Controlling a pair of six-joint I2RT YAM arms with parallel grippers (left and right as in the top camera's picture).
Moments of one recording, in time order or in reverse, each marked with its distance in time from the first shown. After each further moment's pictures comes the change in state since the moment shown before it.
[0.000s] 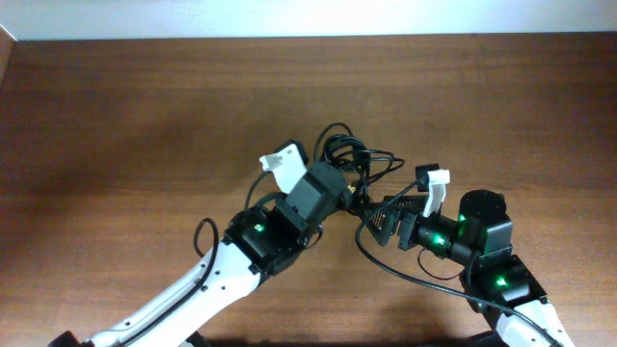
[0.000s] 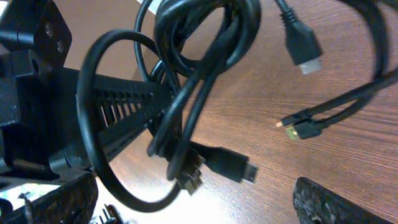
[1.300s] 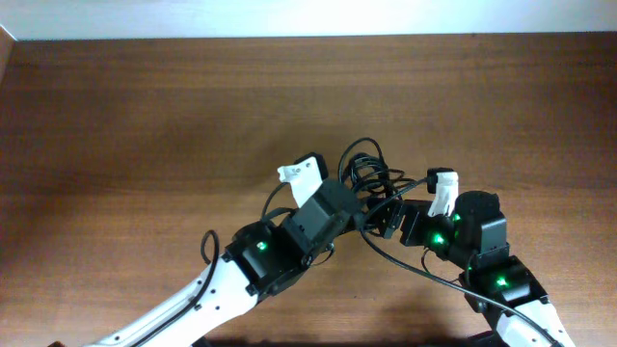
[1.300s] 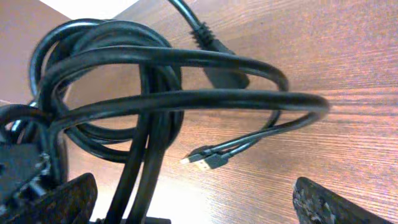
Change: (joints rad) left arm -0.094 -0.059 -0.001 -0.001 0.081 -0.026; right arm 0.003 0.000 0.008 -0.143 0.242 -0.009
